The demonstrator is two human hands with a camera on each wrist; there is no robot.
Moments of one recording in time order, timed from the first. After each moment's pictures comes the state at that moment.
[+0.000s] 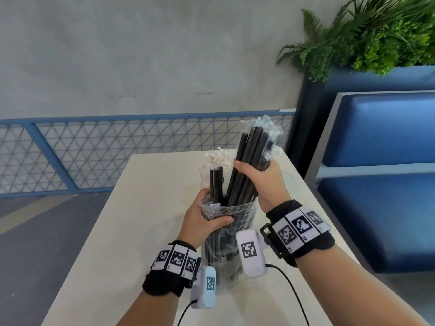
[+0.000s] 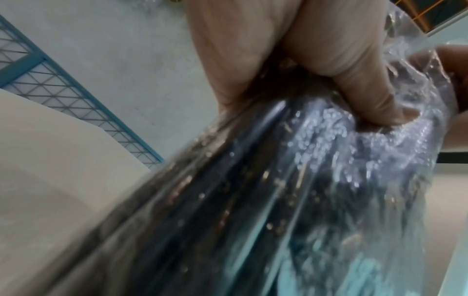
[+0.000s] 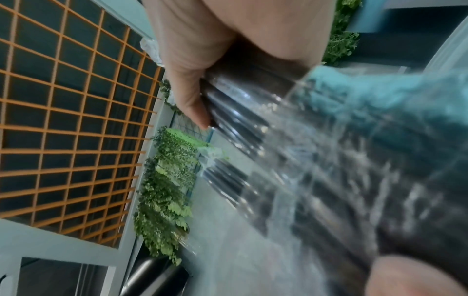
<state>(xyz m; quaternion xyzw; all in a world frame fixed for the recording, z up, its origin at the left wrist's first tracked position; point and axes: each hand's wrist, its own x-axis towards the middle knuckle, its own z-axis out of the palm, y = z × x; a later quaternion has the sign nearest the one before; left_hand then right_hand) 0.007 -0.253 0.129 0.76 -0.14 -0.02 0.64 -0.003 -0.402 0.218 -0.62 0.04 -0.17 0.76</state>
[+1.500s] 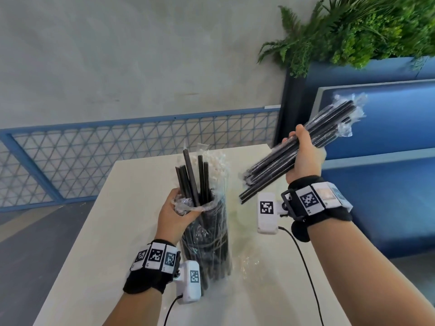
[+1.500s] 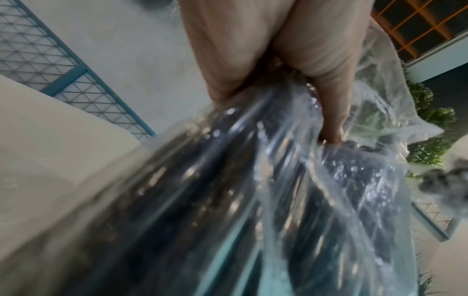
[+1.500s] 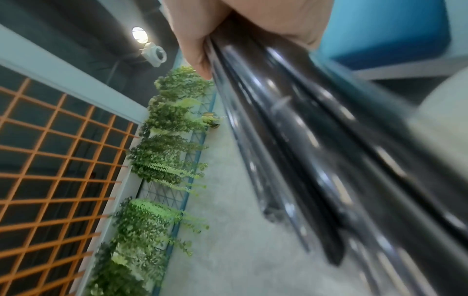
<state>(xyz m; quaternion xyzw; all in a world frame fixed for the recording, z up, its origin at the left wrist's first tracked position) 0.032 -0.250 0.124 0.75 -0.11 0.02 0.66 0.017 -0.502 0.235 -0.40 0.20 -0.35 0.82</state>
